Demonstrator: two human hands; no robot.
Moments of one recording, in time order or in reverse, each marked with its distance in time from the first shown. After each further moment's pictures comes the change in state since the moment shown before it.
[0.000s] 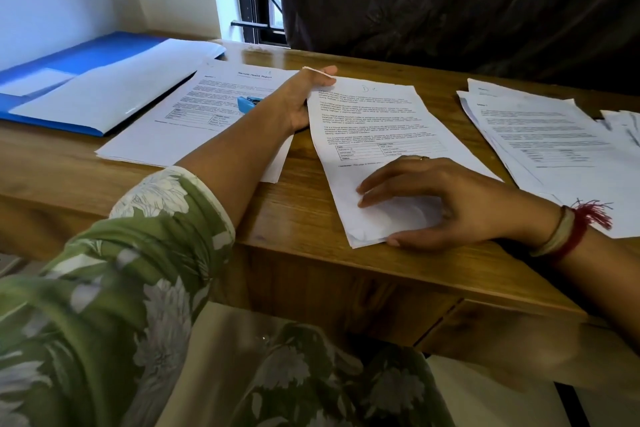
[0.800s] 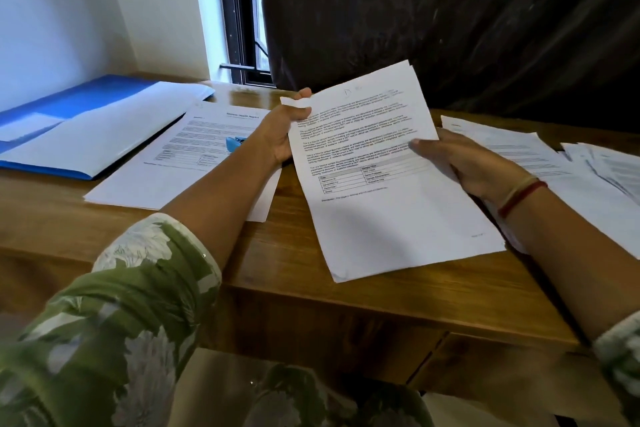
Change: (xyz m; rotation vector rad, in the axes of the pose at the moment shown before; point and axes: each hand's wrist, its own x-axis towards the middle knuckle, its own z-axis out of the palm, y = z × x) left_hand -0.006 0.006 0.001 -0.123 -0.032 0.102; right_hand 0.009 0.096 -0.041 0.937 0.484 0.736
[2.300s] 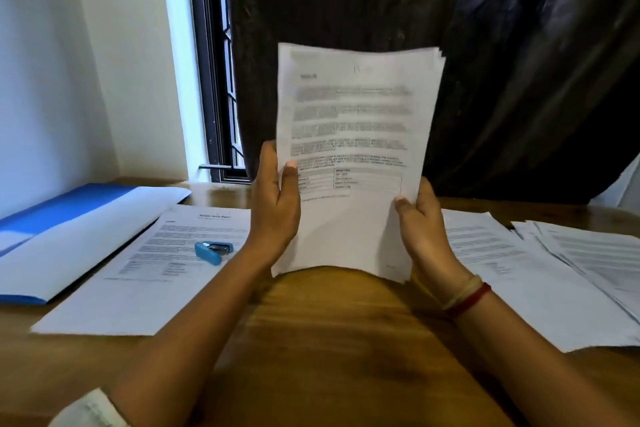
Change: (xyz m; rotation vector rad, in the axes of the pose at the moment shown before) left_hand -0.057 0.008 0.084 0.680 0.129 1.022; right_hand -0.034 -0.051 0.044 0.080 0.592 -0.475
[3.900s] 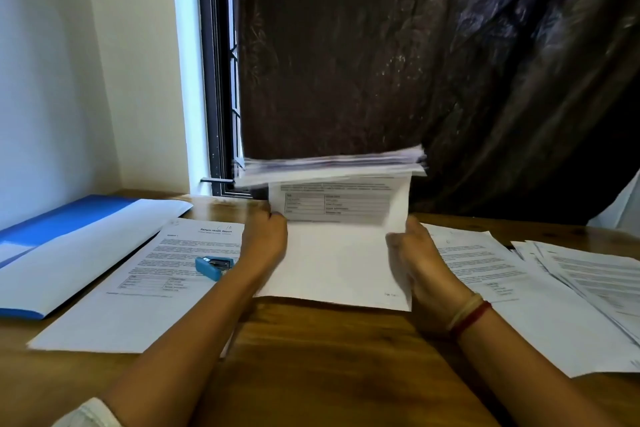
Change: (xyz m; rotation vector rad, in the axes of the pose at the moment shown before) left_hand -0.001 -0.035 -0.012 0.284 -0.050 -0.582; right_hand 0.013 0.028 -0.003 0.065 -0.098 0.333
